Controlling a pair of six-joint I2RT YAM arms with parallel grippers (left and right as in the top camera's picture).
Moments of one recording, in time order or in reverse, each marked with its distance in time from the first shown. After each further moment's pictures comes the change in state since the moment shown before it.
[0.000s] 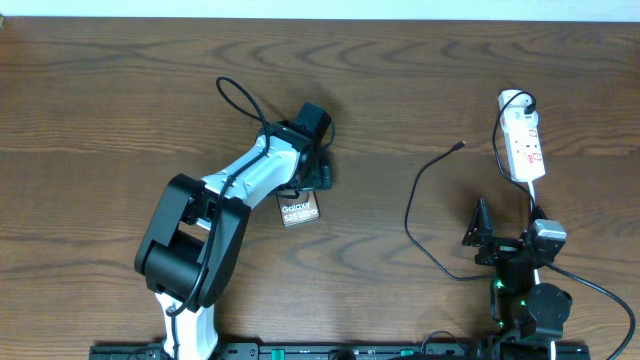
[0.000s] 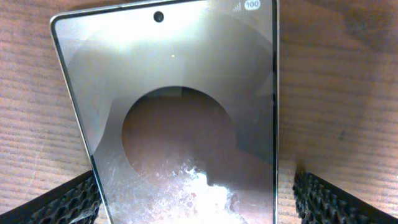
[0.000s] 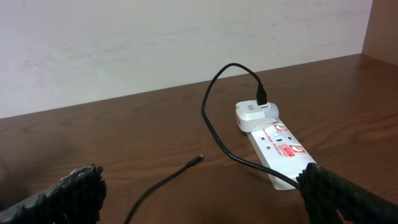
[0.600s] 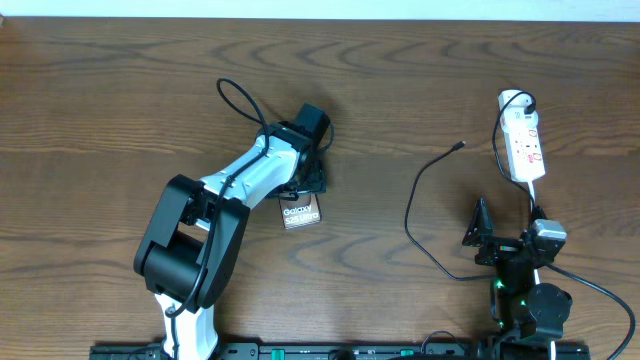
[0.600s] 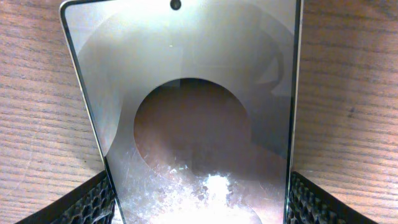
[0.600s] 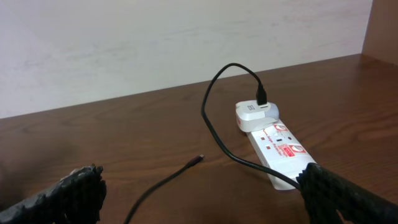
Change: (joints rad) left arm 0.001 -0.004 0.000 -0.030 0.025 0.003; right arm 0.000 0.000 0.000 0.000 0.000 0.000
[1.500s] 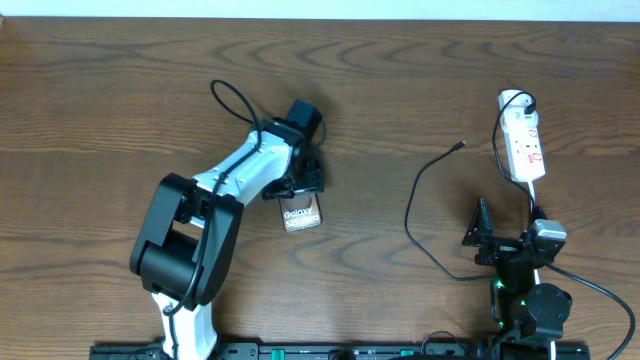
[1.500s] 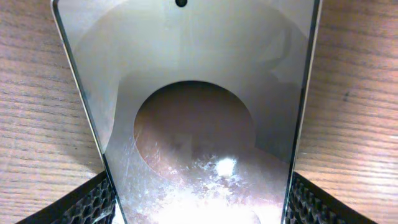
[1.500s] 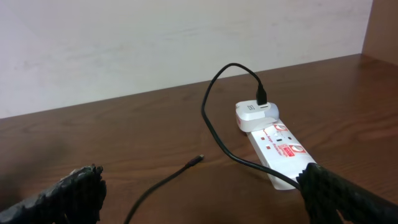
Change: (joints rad) left arm 0.044 -0.009 0.018 -0.038 0.125 0.004; right arm 0.000 0.000 0.000 0.000 0.000 0.000
